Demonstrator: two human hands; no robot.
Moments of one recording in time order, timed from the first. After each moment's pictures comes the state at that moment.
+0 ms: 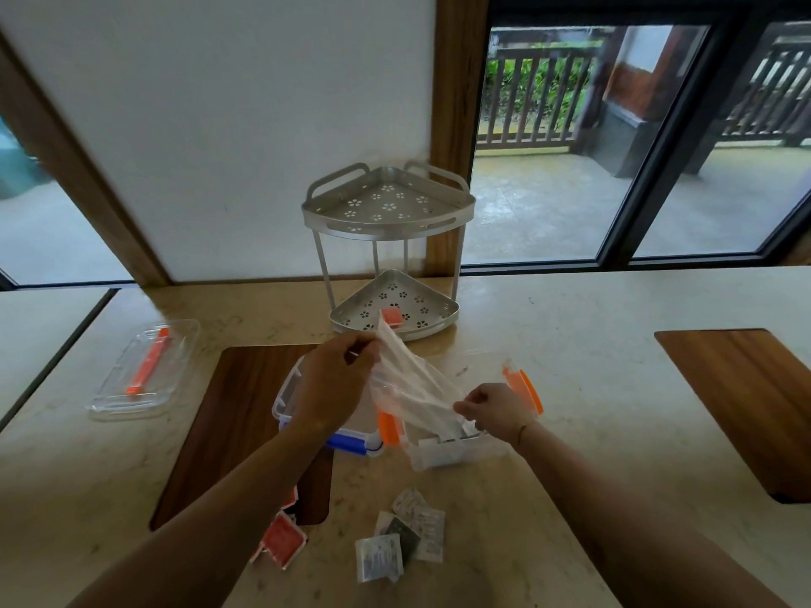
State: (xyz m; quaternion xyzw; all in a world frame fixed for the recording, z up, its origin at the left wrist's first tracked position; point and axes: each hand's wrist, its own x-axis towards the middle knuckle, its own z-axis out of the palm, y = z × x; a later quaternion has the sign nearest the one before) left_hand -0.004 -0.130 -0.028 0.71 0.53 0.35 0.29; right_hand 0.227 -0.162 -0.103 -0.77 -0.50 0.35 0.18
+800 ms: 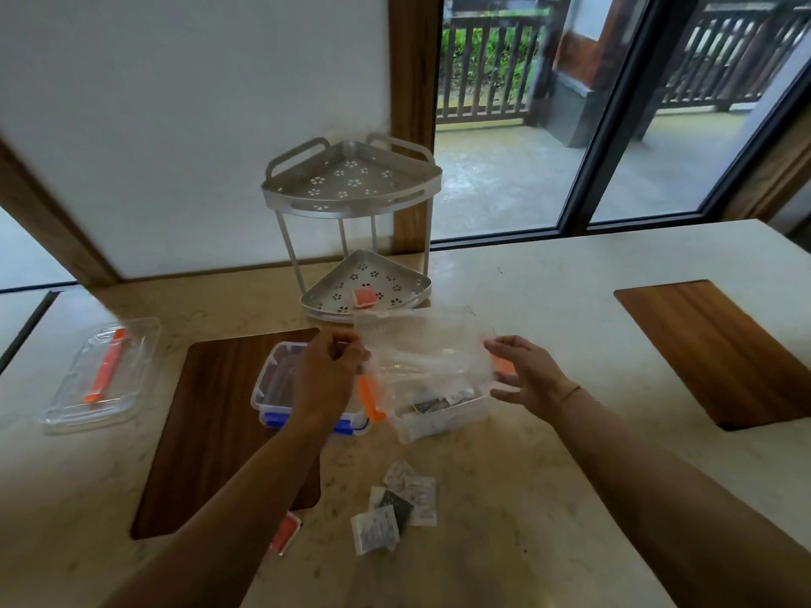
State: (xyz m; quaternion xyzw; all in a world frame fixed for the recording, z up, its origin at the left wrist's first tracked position) left_hand 0.005 -0.141 -0.046 0.58 0.58 0.38 0.43; right_hand 0.266 -0.197 -0.076 -0.67 -0.19 0.54 0.47
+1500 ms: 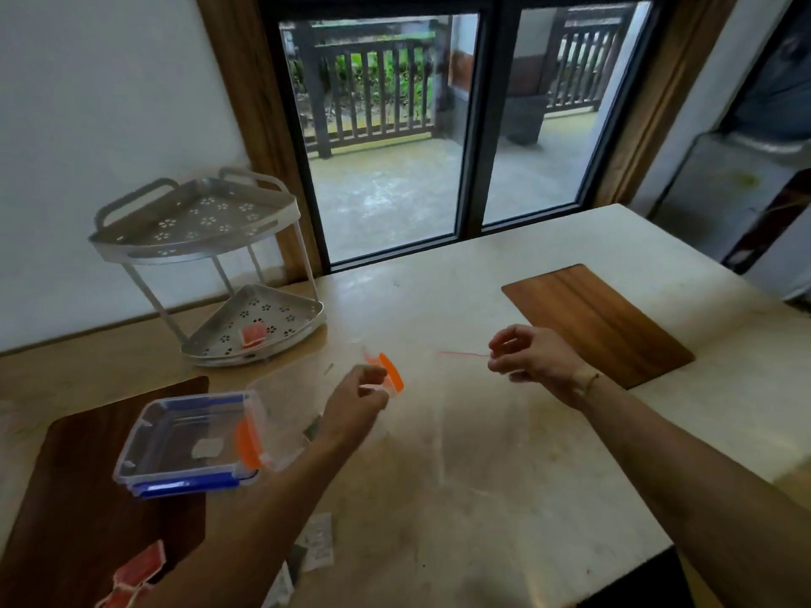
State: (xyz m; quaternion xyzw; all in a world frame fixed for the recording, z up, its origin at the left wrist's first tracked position) left_hand 0.179 -0.198 -0.067 0.68 0.48 0.22 0.51; right_hand 0.435 -0.296 -0.028 -0.71 -0.34 0.43 0.44
